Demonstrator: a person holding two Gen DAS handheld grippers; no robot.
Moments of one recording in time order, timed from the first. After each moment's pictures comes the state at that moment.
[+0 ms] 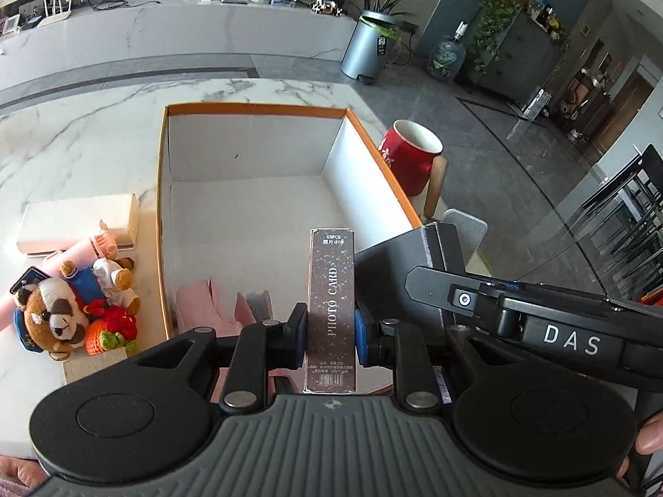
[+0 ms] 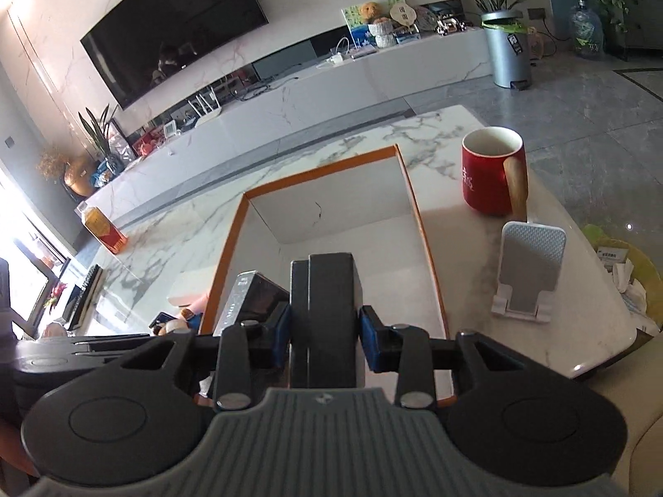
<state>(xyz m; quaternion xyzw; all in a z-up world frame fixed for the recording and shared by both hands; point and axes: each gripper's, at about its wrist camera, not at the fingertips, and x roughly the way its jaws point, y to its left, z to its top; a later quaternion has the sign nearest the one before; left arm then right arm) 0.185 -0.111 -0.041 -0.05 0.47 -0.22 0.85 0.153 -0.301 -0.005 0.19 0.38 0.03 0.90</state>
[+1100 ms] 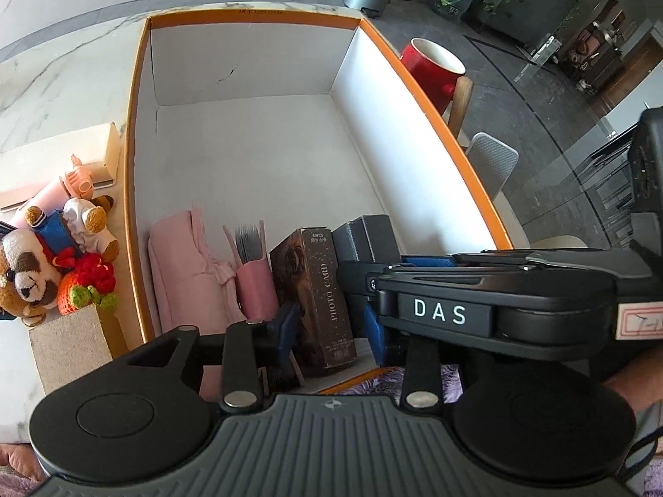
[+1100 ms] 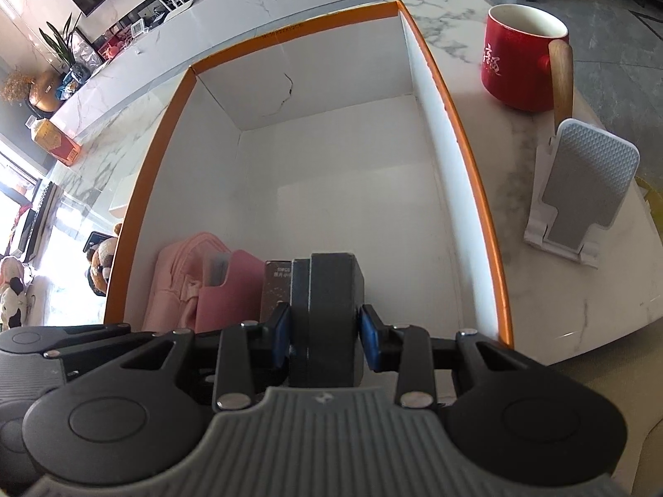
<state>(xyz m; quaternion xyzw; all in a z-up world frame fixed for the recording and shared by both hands) 0.185 -0.101 -0.072 -0.03 0.55 -0.23 0.80 0.202 -0.283 -0.079 0.16 0.52 0.03 0.84</state>
